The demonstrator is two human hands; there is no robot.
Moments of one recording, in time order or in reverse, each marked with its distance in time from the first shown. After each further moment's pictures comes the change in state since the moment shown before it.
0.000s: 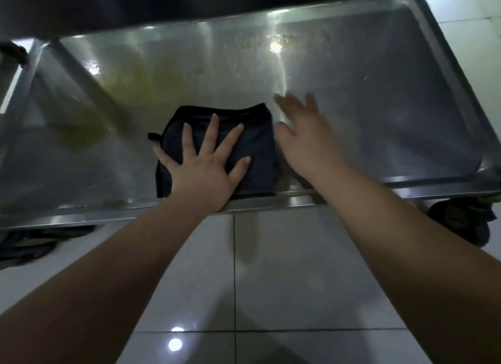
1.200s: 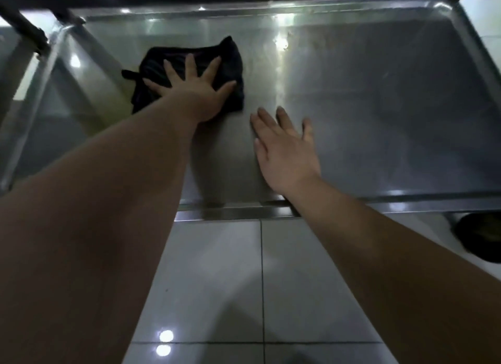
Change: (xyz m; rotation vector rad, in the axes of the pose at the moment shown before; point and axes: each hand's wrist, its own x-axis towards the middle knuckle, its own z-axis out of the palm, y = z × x) left_hand 0.156 -0.098 -0.026 -0.001 -0.135 -0.174; right_hand 0.011 -0.067 0.083 -0.436 -0.164 -0.110
